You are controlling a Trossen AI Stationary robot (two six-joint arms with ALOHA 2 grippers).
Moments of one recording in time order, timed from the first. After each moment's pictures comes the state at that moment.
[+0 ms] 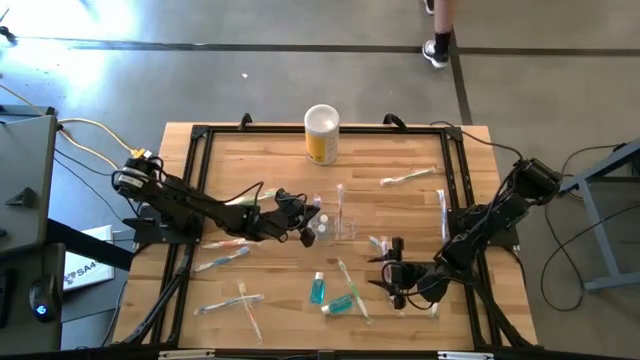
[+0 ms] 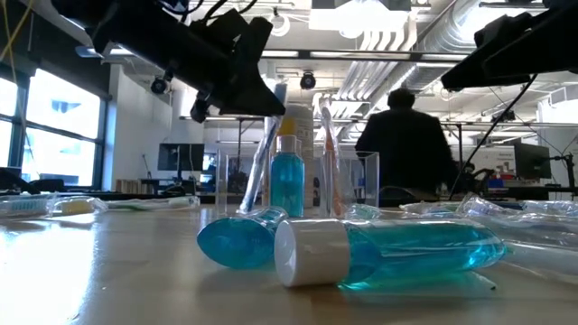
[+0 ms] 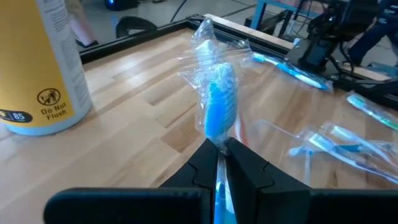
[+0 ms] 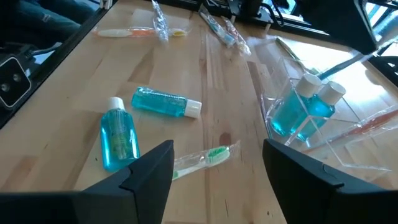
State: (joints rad) left arm -0.23 1.58 0.75 0.45 -0.70 -0.48; right arm 0.77 1.46 0.58 0.30 0.75 0.24
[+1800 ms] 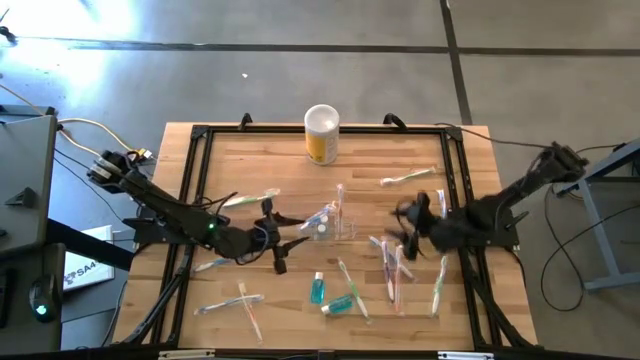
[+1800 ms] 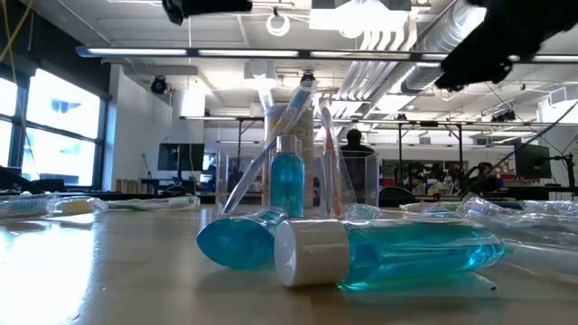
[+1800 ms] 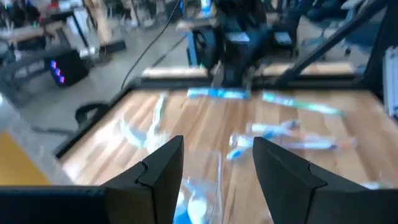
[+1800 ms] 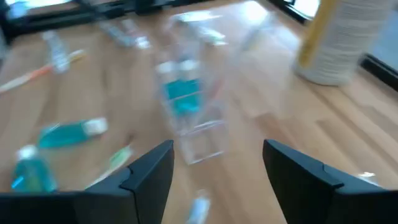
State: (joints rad) left arm -0.49 1.30 0.81 0.27 -0.77 -0.08; right arm 0.47 0.92 0.58 -0.34 0.67 0.55
